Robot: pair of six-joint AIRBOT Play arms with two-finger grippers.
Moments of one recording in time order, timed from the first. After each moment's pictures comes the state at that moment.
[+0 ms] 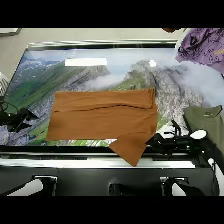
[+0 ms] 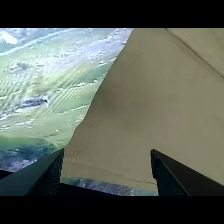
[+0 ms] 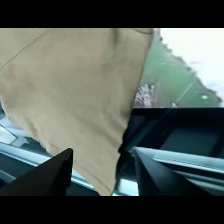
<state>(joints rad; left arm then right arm) 0.54 -1.26 1.01 1.11 -1.27 -1.50 -0.26 -1.06 0.42 -0.79 1.18 1.34</state>
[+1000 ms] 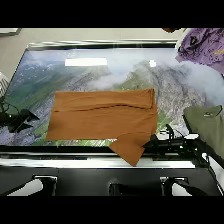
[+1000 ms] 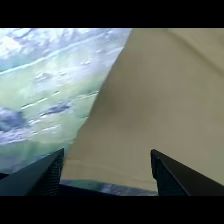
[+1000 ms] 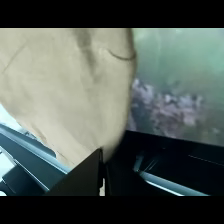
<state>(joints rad) 0.56 -1.26 0.97 1.10 -1.26 -1.44 -0.26 -1.26 0.38 -0.63 1.14 1.18</state>
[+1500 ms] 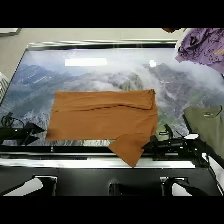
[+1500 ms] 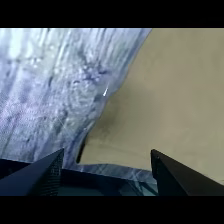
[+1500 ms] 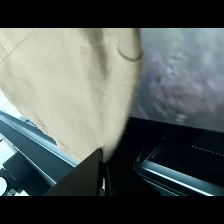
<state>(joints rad) 0.69 -1.27 0.73 0.98 -1.23 -1.26 -0.26 -1.26 0.38 -0.62 1.18 1.16</state>
